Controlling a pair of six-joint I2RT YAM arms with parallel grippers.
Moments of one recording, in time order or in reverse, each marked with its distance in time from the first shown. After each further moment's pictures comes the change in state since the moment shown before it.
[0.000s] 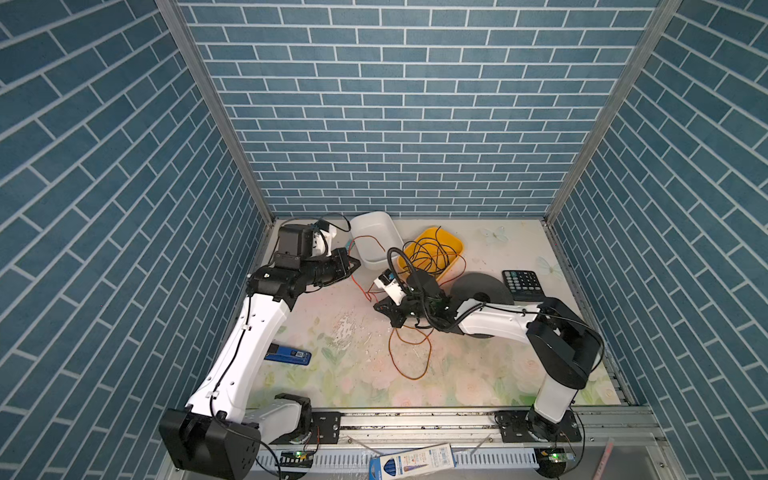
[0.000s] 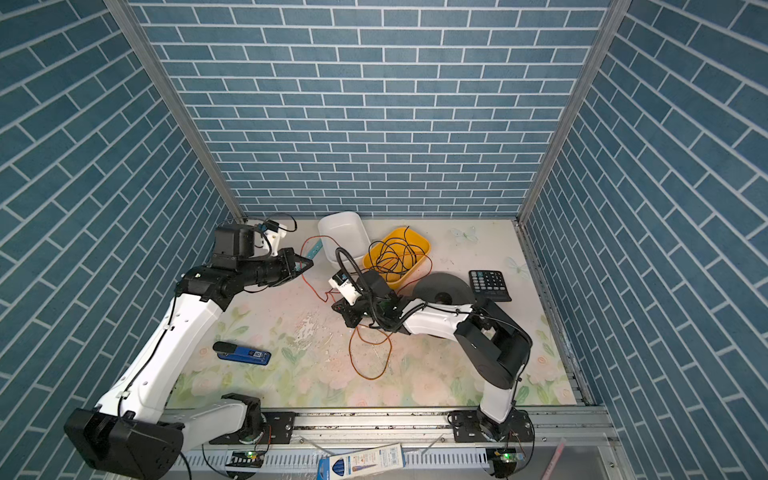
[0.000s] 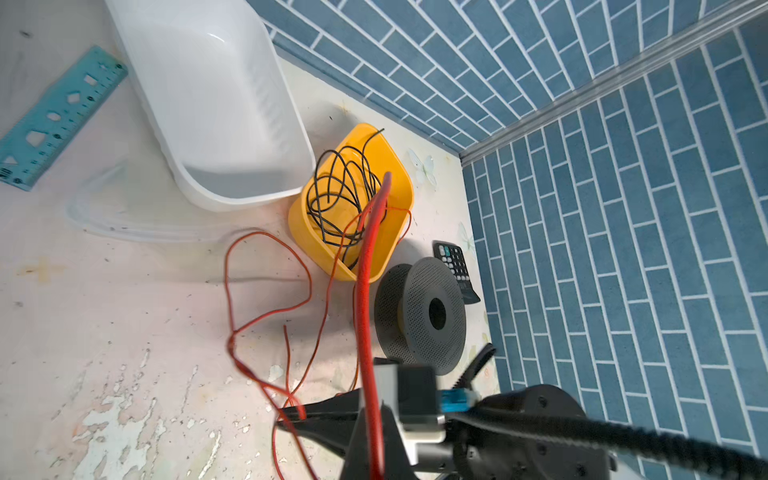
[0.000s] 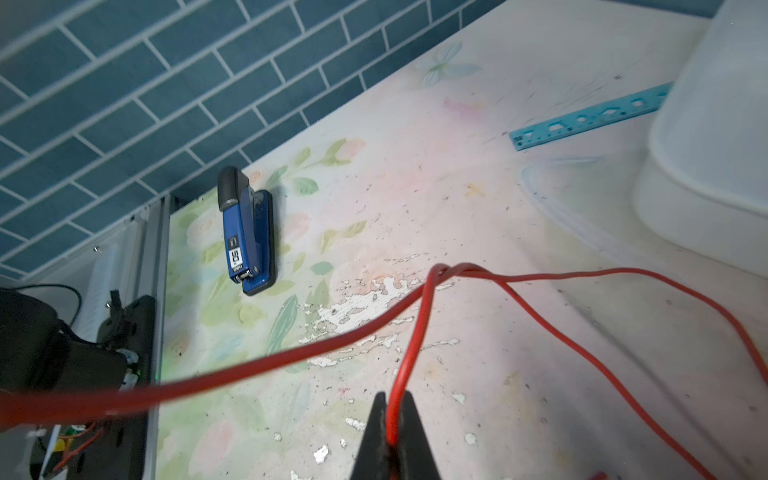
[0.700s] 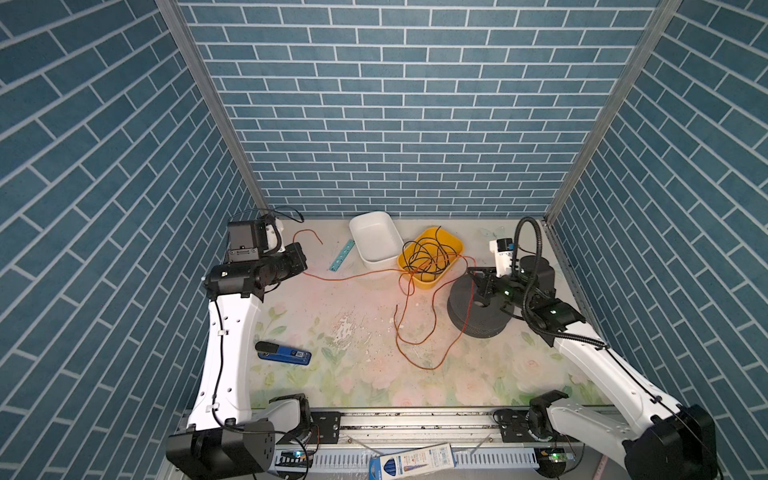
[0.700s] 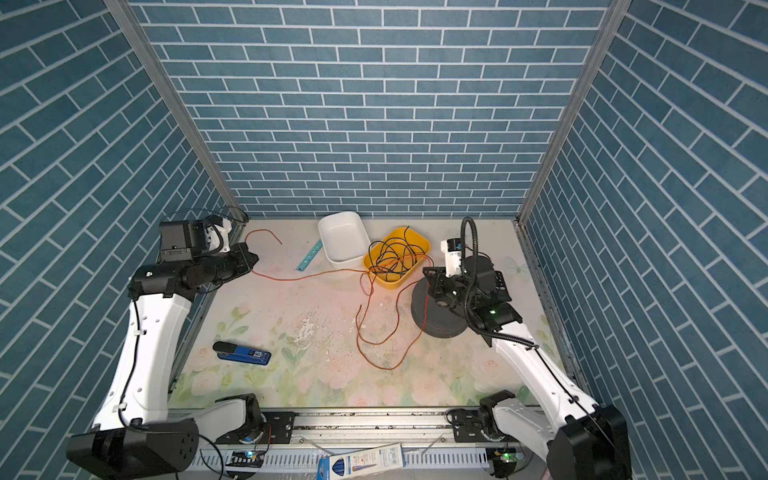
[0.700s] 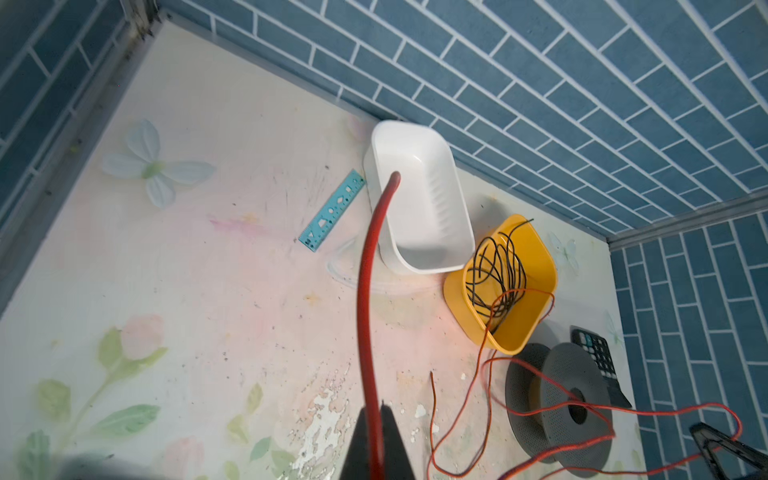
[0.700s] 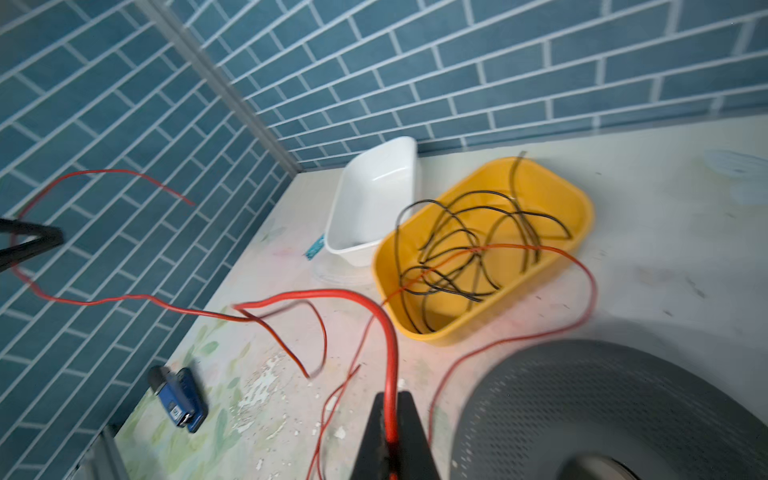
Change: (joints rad) left arm 0.280 0.005 0.177 -0.240 -0.245 0.243; right arm -0.589 -0.686 -0.227 -0.384 0.024 0.227
